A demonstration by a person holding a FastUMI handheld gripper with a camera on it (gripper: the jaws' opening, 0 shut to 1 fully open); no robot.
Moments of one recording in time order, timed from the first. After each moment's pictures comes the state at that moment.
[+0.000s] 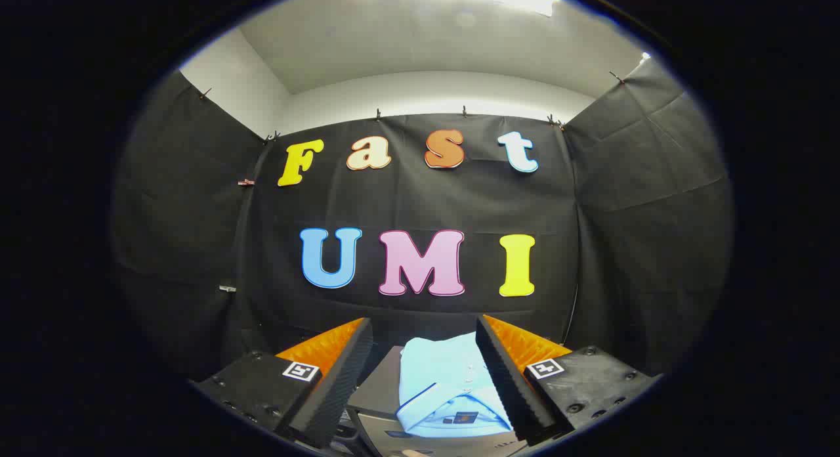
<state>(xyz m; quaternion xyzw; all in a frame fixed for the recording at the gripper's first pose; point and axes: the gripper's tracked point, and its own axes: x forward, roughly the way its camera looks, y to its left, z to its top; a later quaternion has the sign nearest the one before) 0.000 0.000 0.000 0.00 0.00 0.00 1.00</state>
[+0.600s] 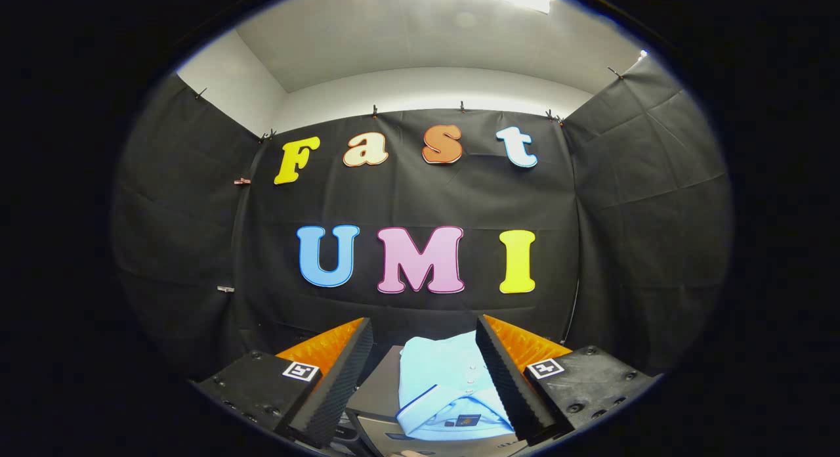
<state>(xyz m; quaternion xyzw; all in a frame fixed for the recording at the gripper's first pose) 0.017 0.003 -0.004 0.00 0.01 -0.01 1.00</state>
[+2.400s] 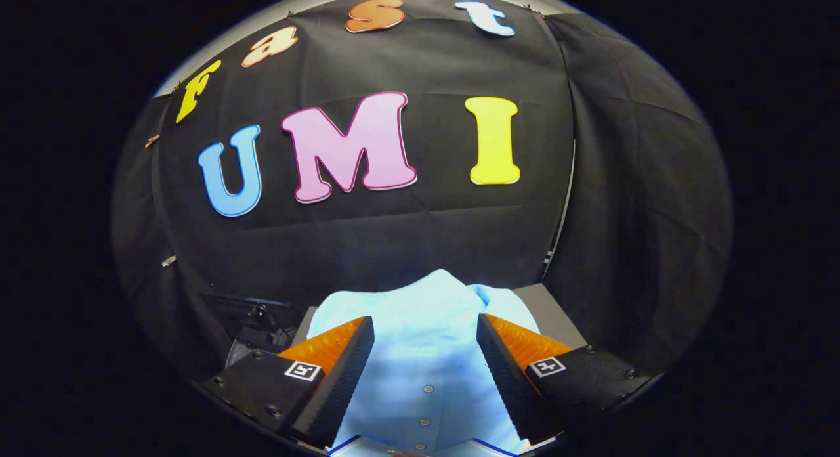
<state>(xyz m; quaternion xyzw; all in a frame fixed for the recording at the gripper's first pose) 0.214 -0.105 -0.163 0.05 0.32 -0.10 0.94</state>
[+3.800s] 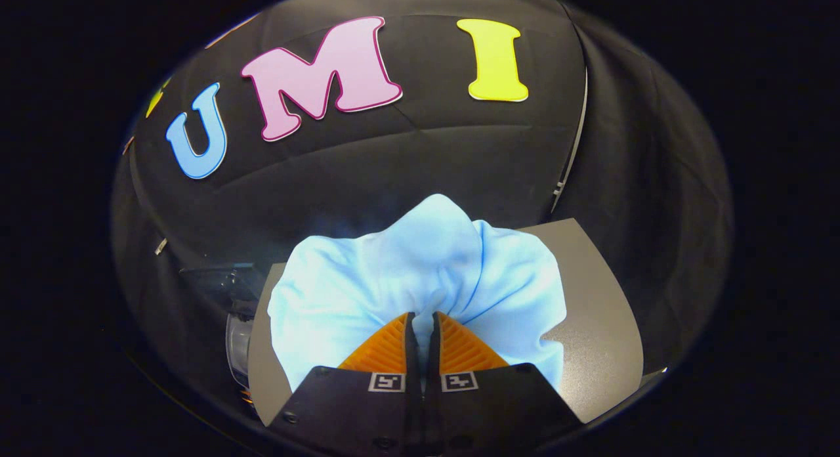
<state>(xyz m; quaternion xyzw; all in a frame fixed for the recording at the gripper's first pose) 0.212 -0.113 -0.238 0.08 0.47 -0.10 0.87</state>
